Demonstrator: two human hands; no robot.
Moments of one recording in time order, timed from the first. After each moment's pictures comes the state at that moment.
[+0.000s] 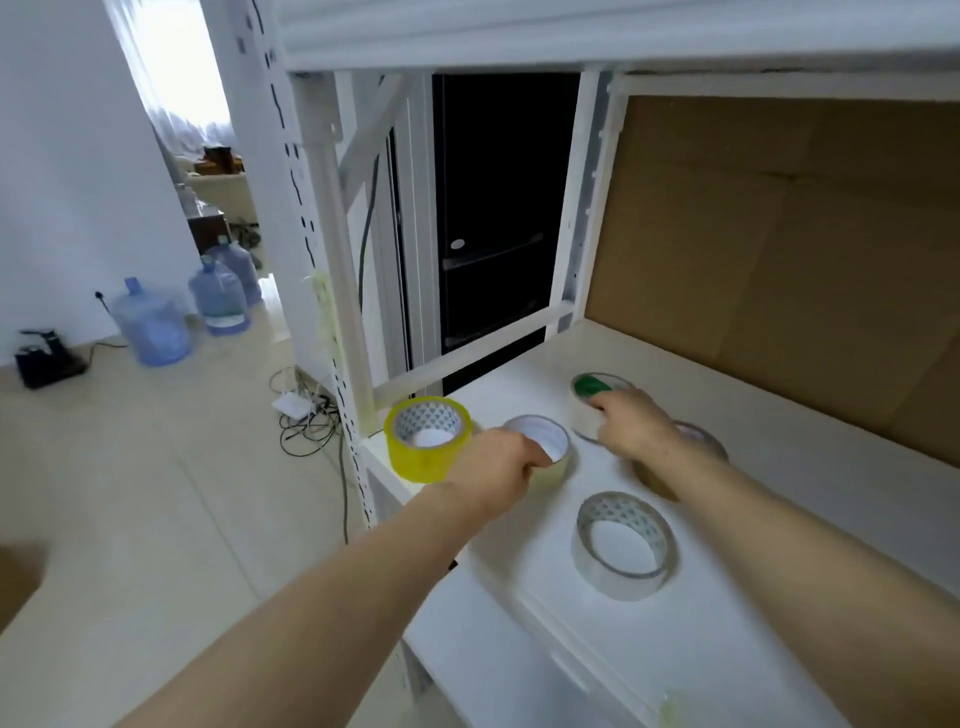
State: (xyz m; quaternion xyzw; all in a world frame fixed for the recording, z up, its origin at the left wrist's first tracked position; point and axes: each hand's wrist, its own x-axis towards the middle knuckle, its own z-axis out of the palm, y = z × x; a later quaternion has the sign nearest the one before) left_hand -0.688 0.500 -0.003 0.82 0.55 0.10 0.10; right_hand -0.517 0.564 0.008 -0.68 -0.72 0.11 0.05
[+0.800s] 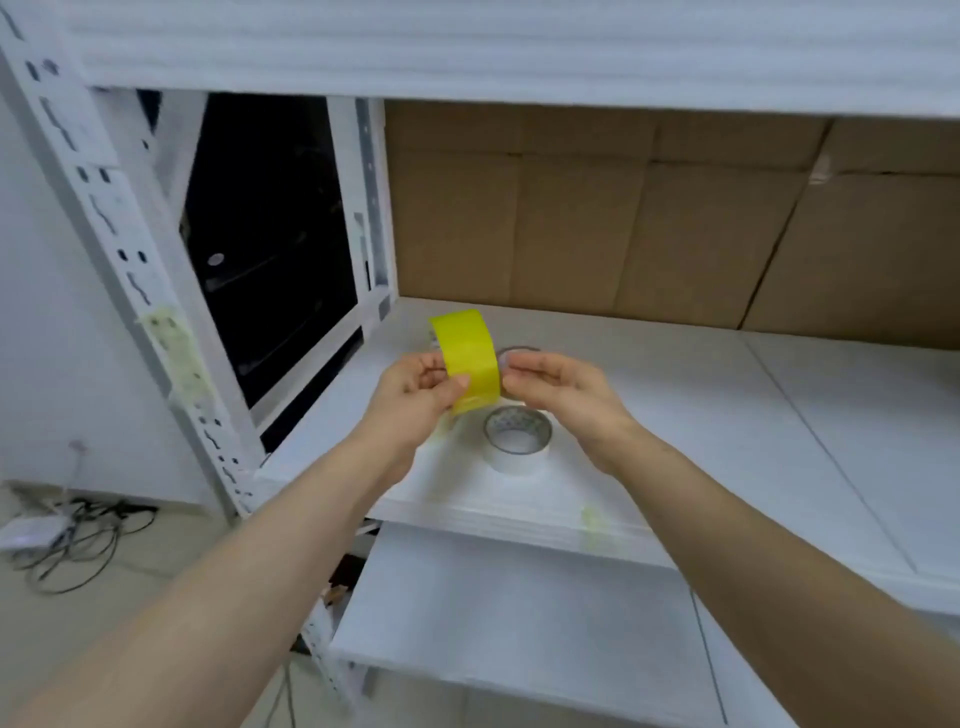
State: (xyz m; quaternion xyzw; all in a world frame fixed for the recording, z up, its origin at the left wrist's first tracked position) left_hand -0.726 0.451 0.055 0.63 0.32 0.38 0.60; right_hand -0.580 0.374 0.060 -0.62 -0.43 0.35 0.56
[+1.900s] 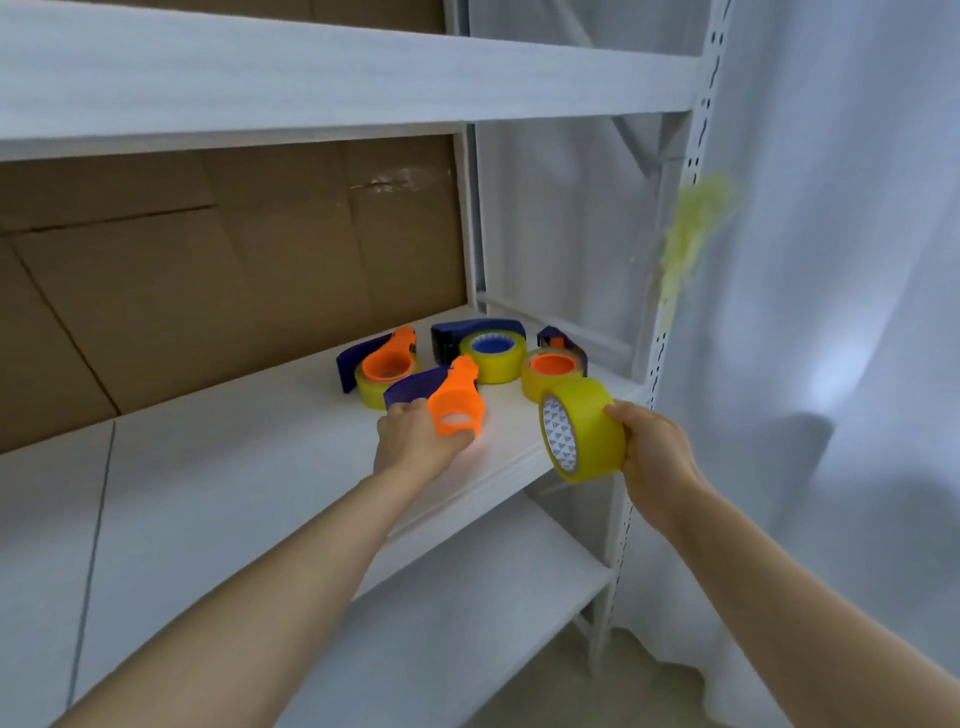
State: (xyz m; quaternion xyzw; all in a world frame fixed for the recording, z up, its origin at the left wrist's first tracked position) left_hand -0.119 -0.019 0.005 0.94 0.18 0.10 0.26; right_hand -0.120 -0.237 0.014 -0.61 0.08 0.04 0.79
